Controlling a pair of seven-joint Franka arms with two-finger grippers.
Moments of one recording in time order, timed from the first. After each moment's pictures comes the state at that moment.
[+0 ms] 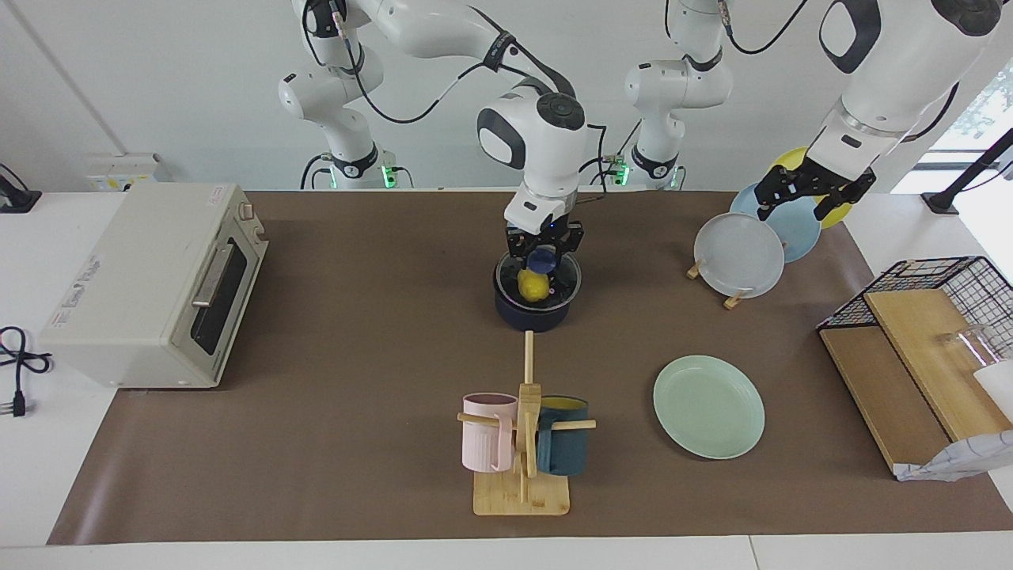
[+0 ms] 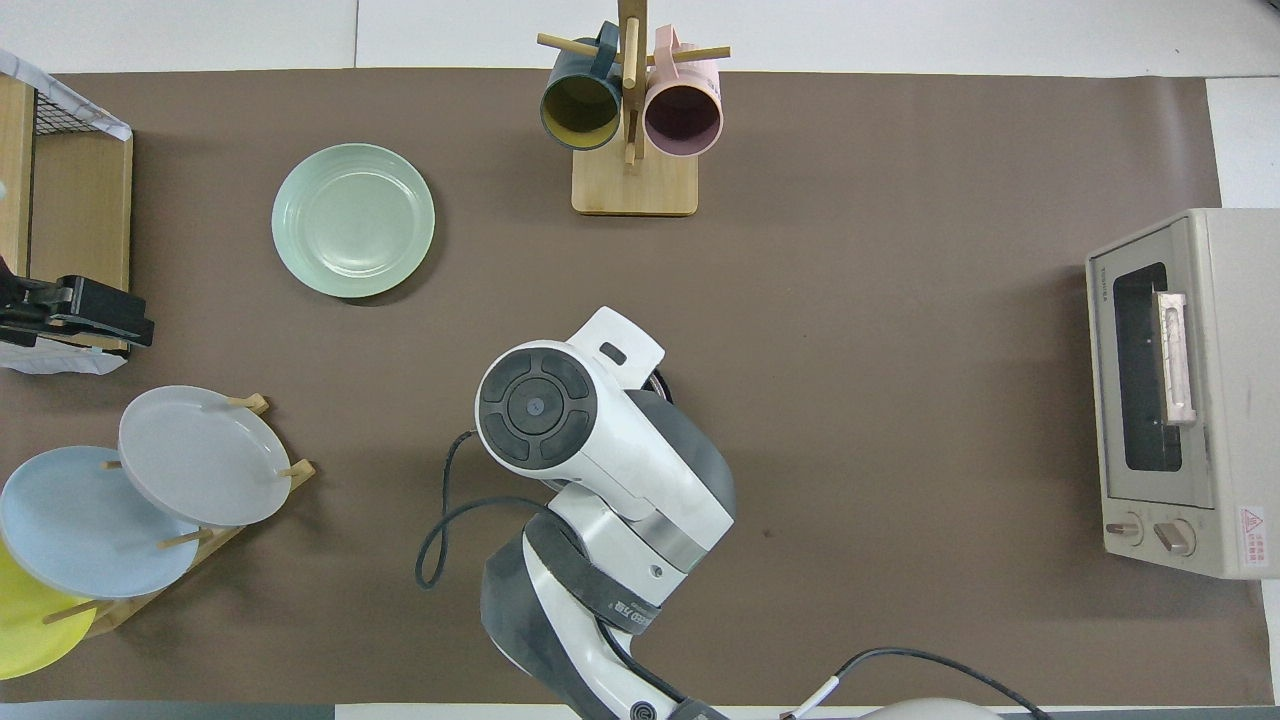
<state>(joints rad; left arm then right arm) -0.07 -0.01 0.01 -1.61 0.01 1.52 0.02 0.71 0.35 0.05 -1.65 -0.05 2.02 0.68</state>
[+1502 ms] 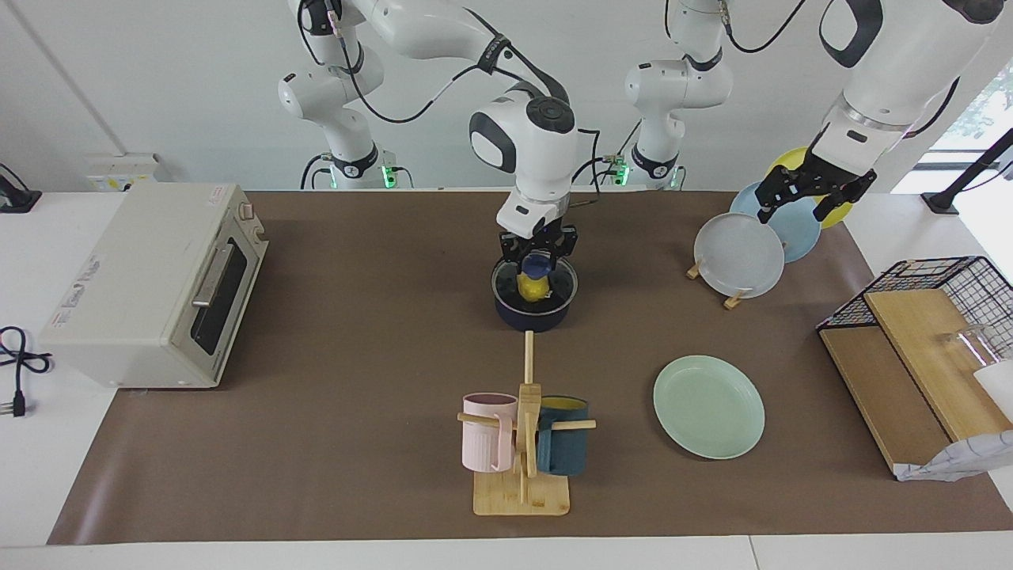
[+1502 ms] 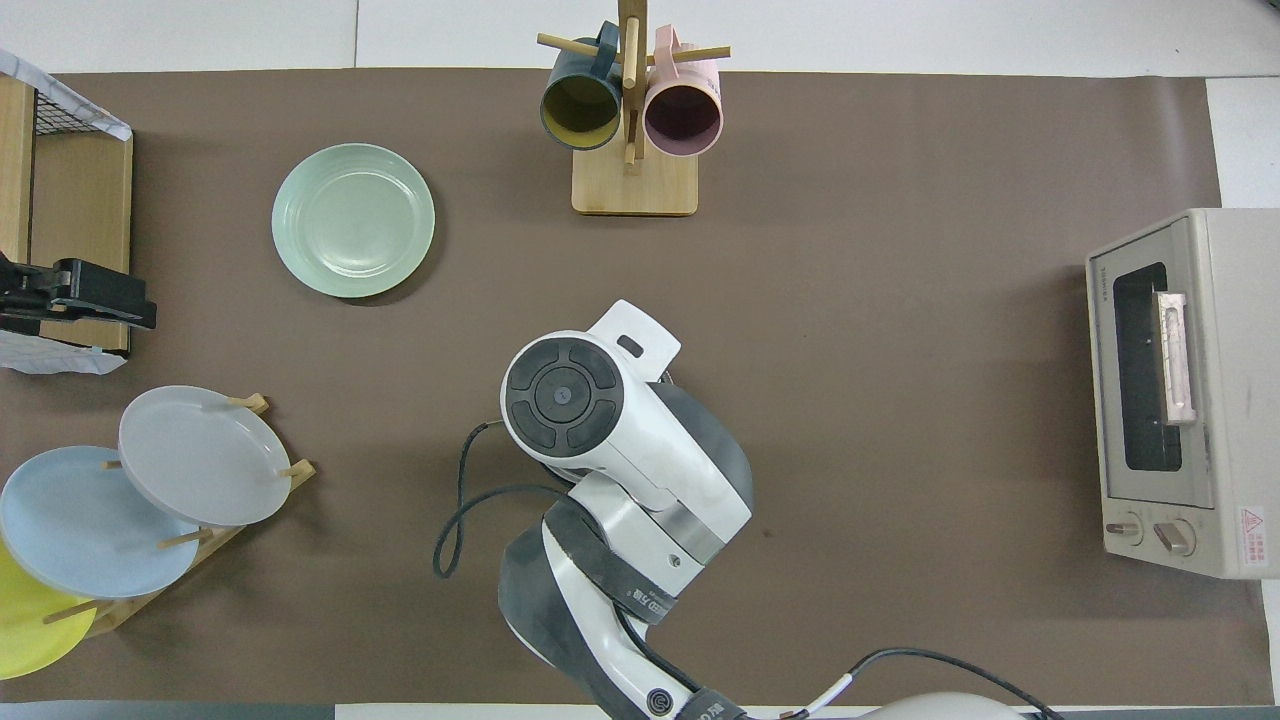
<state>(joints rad) -0.07 -0.02 0.01 -1.60 -0.01 1.55 -0.03 0.69 0.34 0.05 -1.67 -0.02 2.02 0.66</state>
